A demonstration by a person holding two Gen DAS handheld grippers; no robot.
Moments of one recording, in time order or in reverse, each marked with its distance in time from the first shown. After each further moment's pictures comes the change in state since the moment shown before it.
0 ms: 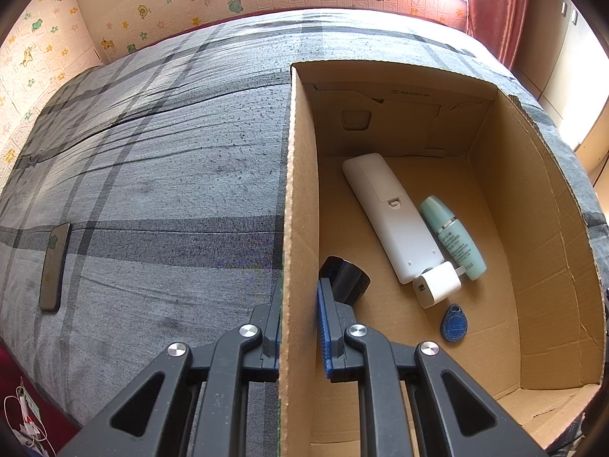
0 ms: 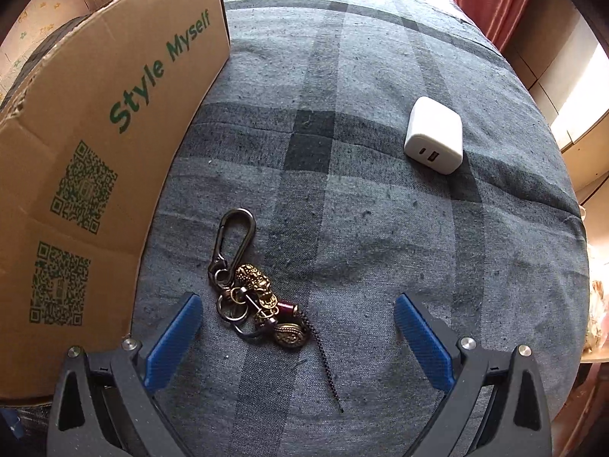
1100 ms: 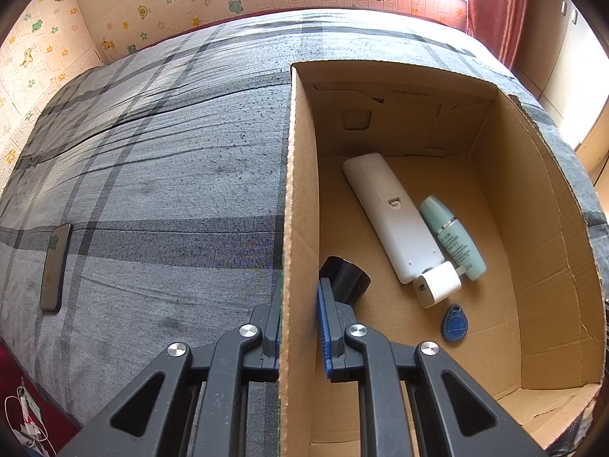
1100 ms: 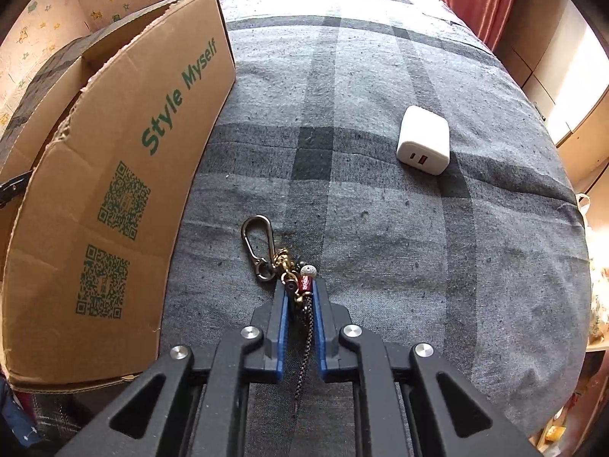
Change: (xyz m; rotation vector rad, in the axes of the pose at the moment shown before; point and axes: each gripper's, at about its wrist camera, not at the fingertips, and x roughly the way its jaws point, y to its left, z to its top) left arm 0.000 -0.003 0.000 0.001 0.001 0.005; right arm -0.034 -0.007 -0.013 0.053 -0.067 0.050
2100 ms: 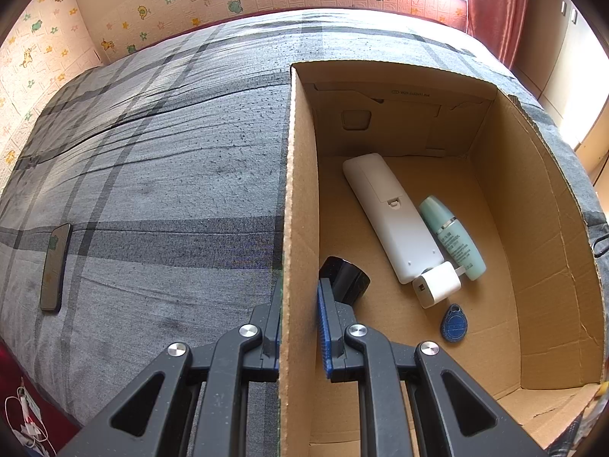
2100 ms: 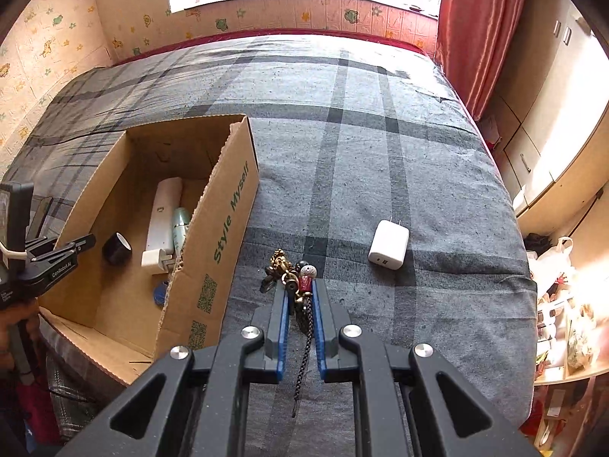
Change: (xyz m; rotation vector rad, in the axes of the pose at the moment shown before) left arm 0.000 0.001 0.001 0.001 0.000 0.000; right arm -0.111 0.010 0.061 -0.047 -0.171 -0.010
